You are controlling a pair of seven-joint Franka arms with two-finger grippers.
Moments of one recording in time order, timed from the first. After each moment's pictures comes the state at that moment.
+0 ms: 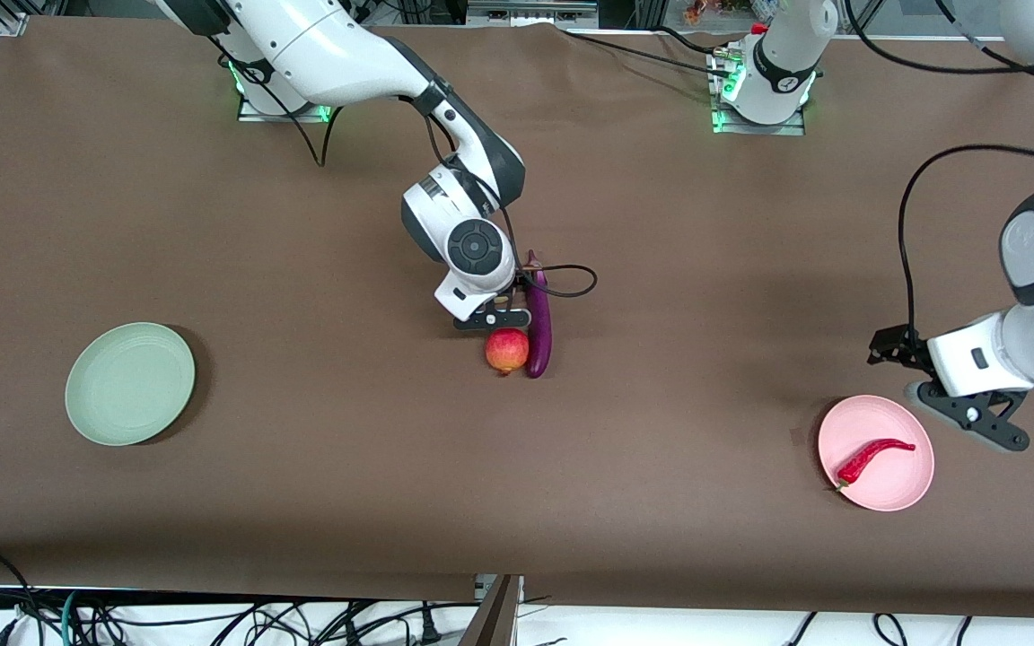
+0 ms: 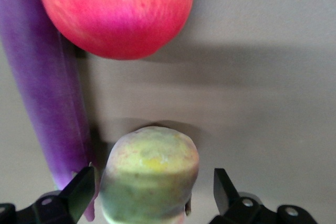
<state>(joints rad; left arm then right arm) 0.10 0.49 -0.11 -1.31 0.03 1.69 0.47 0.65 0.80 0.13 -1.45 0.09 2.08 0.63</state>
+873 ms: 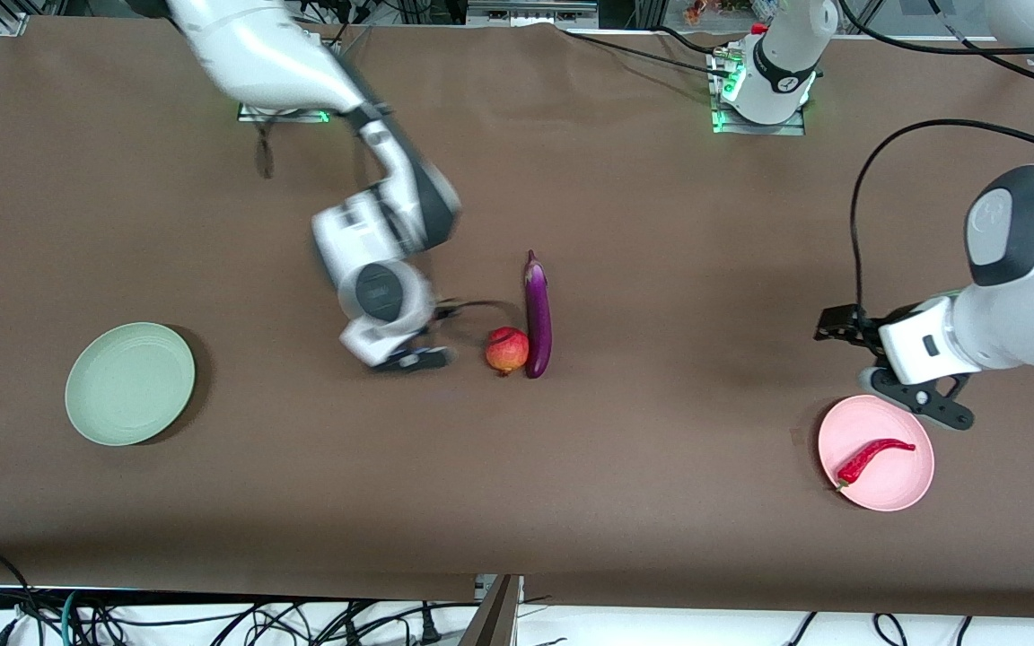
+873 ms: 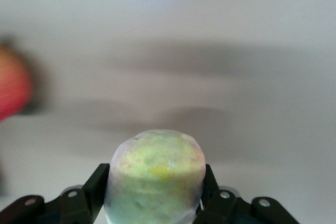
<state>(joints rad) 0.10 0.49 -0.24 -1.33 -0.05 1.62 0.26 0.49 0.67 -0.09 -1.43 0.09 1.85 0.27</state>
